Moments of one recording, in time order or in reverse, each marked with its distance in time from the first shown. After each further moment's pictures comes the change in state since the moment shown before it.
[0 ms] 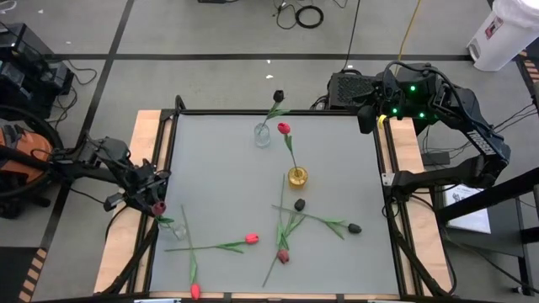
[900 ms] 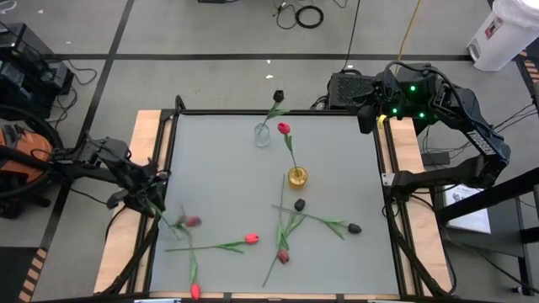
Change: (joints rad) left arm 0.000 0.000 0.000 -0.027 -0.029 -0.213; right arm 0.000 0.000 0.000 0.000 0.000 0.000
